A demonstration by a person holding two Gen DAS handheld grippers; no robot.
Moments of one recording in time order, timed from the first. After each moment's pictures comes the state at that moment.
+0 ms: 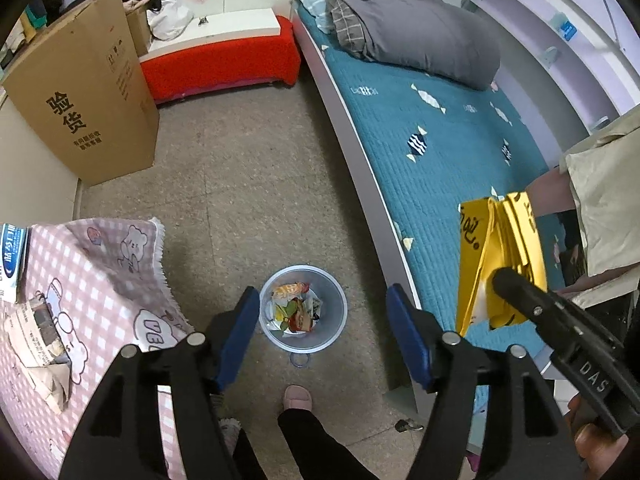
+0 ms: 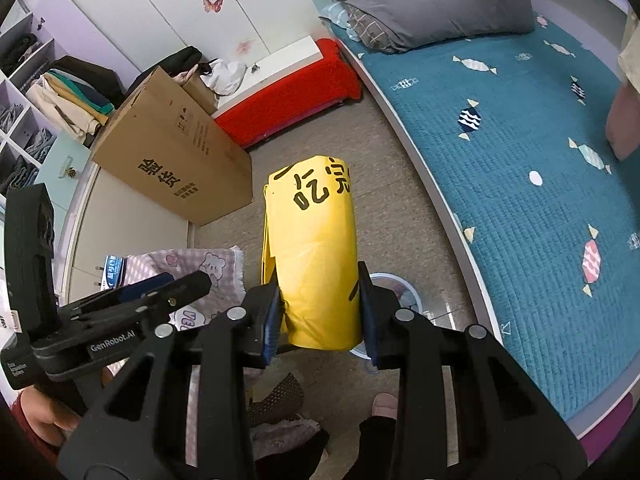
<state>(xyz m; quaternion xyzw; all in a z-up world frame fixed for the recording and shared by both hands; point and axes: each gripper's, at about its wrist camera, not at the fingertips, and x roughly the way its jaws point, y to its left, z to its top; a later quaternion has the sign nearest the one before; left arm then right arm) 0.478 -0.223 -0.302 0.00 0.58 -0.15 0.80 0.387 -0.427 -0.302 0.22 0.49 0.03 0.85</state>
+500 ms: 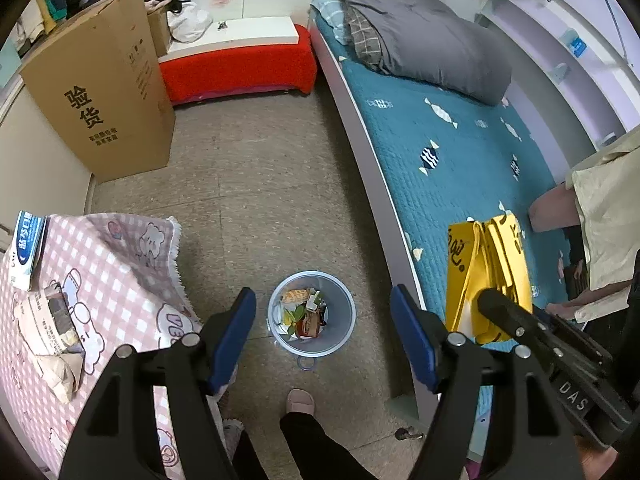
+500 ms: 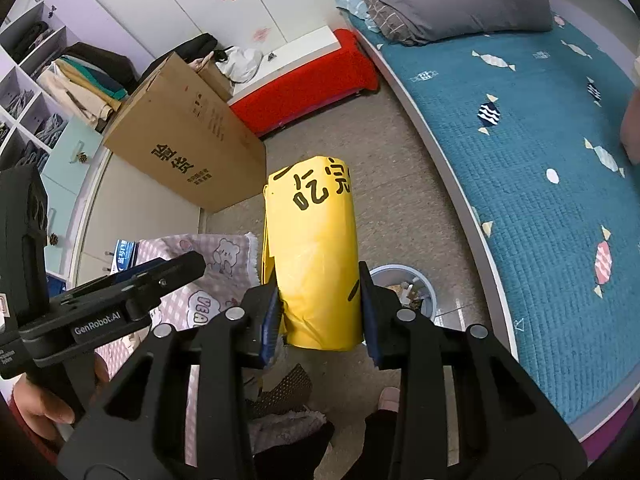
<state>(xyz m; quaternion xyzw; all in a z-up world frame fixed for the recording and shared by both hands) 0.474 -0.200 -0.289 -0.01 0.57 -0.13 0.81 0.387 -0.404 -0.304 0.21 0.50 0.06 0.84</state>
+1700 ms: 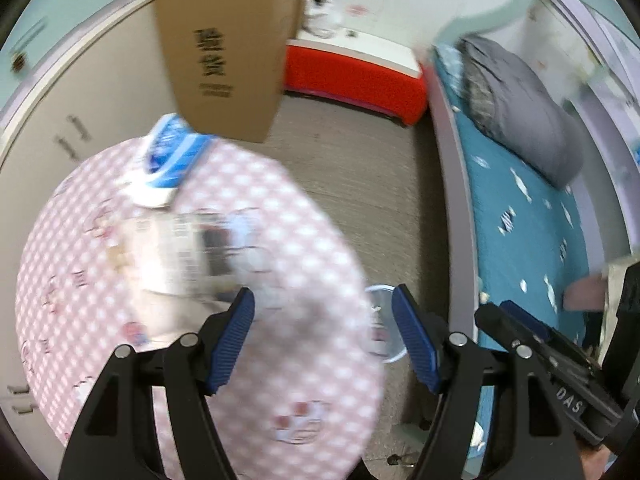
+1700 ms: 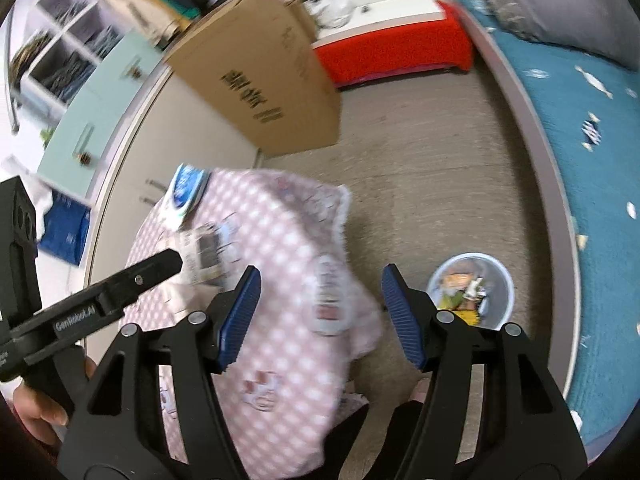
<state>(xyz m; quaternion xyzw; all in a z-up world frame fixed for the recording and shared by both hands) 0.435 0.035 -0.286 -0.13 0.56 0.02 0.82 0.416 -0.194 -0.314 0.14 0.54 0.19 0.81</state>
